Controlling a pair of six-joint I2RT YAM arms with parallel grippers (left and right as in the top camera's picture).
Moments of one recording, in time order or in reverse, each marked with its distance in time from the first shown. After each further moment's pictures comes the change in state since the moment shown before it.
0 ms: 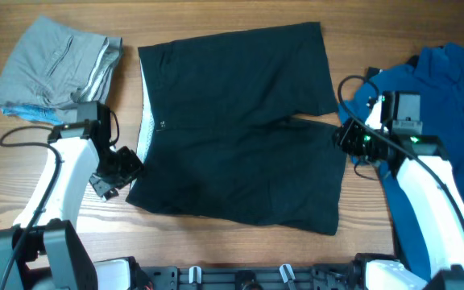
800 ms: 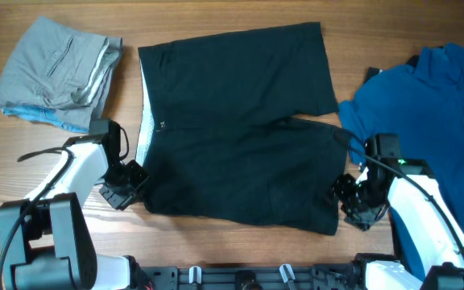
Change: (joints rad) left arm -0.001 0.100 -0.125 0.122 0.084 -0.135; right arm 0.000 -0.017 -0.235 -0.299 0.000 0.157
